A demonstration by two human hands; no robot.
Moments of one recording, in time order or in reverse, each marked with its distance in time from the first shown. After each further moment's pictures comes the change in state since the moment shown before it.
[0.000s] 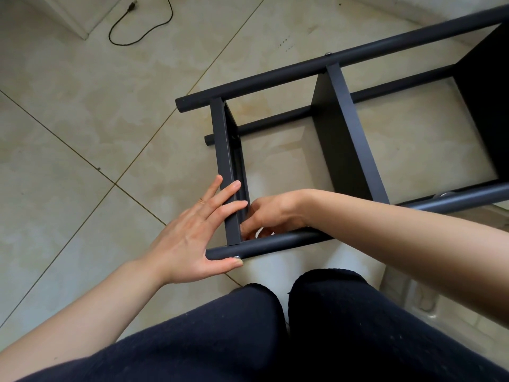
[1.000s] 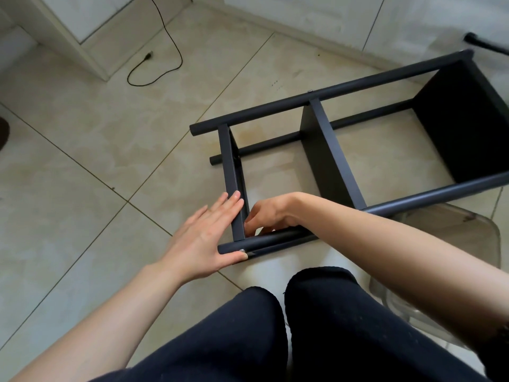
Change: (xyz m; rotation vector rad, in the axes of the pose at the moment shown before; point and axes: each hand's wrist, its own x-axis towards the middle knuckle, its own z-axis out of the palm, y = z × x) left_hand -0.011 0.012 -0.005 0.126 -0.061 -0.153; right_hand -0.014 -0.012 0.008 -0.153 0.181 0.007
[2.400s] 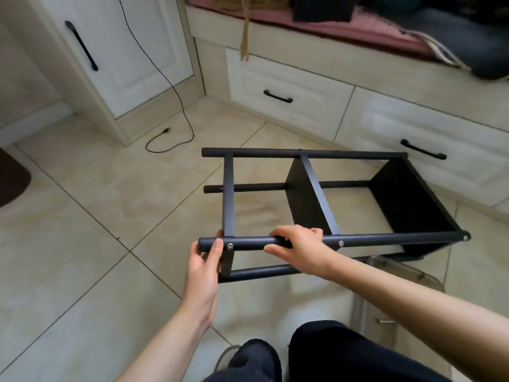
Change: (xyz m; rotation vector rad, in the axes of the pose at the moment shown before) left_hand 0.007 0.065 -0.027 -1.615 0.729 -0.558; right_hand -0.115 0.007 -0.015 -0.416 0.783 -0.307
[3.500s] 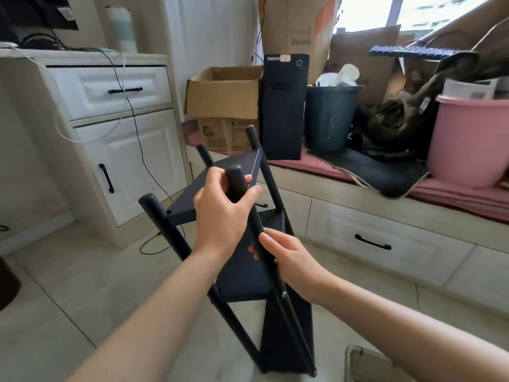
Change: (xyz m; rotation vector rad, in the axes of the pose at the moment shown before) left_hand -0.056 0.283 0.141 0.345 -0.205 0.927; right_hand -0.032 -0.121 -0.168 0.876 0.255 -0.244
